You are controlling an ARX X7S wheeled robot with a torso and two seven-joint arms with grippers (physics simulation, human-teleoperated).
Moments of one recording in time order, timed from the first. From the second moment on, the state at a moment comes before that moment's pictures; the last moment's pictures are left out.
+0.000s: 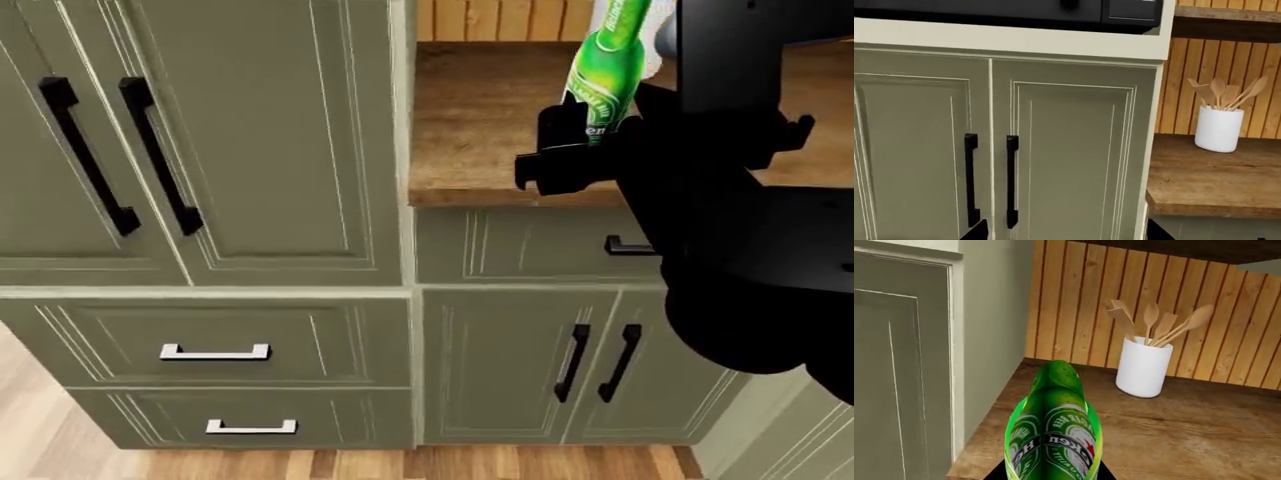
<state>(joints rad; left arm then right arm) -0.14 -1.02 -1.27 0.87 -2.50 -1.14 -1.12 1.36 0.76 -0.80 -0.44 1.58 0.73 1.15</state>
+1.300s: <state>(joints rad) -0.13 -1.03 -1.27 0.87 -2.50 -1.12 -1.11 1.38 0.76 -0.81 -0.46 1.58 0.76 1.17</state>
